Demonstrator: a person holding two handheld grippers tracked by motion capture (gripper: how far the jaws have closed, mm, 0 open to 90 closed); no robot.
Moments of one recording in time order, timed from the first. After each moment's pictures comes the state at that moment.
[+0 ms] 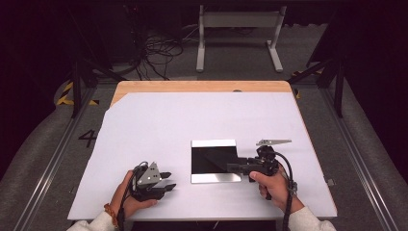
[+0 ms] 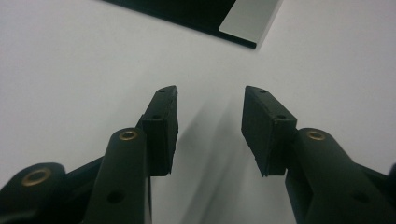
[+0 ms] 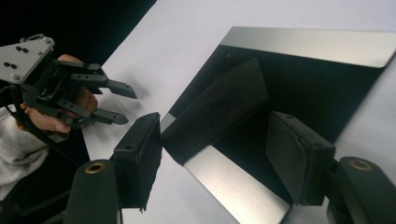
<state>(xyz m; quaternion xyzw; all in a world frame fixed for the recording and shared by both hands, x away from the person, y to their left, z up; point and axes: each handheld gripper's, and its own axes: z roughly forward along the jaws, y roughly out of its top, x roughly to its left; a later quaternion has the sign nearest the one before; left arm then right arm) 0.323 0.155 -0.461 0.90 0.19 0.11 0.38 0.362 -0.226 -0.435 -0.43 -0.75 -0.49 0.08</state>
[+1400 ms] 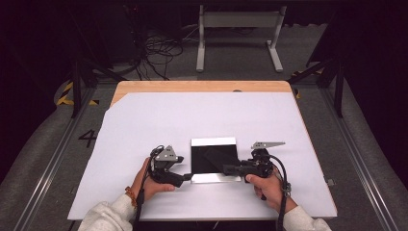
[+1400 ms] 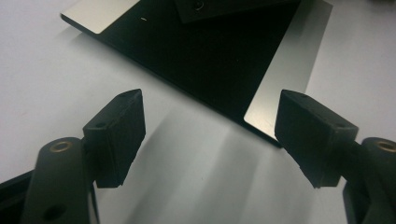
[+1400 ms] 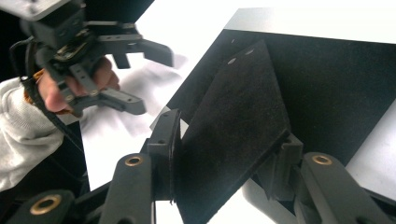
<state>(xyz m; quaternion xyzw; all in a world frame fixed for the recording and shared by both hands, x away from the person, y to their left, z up) 0.372 0.114 -0.463 0.87 0.25 0.04 0.42 0.365 -0.218 -0.452 -0.40 -0.76 -0.50 0.07</state>
